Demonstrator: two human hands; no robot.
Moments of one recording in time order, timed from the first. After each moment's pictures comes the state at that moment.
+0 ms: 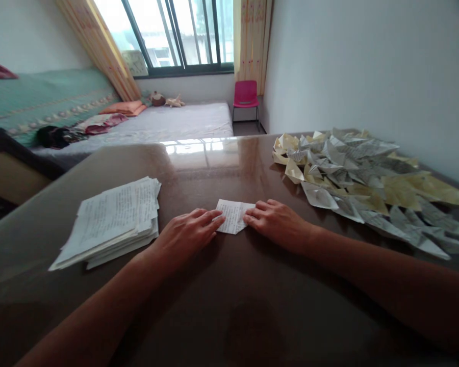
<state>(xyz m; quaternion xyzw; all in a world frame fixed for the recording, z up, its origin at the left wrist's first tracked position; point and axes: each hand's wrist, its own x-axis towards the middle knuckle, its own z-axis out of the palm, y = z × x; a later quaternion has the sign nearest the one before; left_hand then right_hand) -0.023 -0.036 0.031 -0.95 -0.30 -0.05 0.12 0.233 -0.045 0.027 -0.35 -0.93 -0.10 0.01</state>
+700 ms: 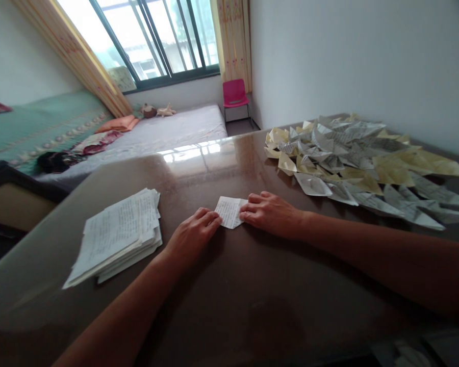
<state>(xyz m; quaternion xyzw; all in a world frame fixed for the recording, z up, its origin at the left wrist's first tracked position) -0.012 -0.029 0.025 -0.95 -0.28 -0.08 0.11 0.238 -0.037 0.019 -0.34 -0.94 -0.08 0.07</state>
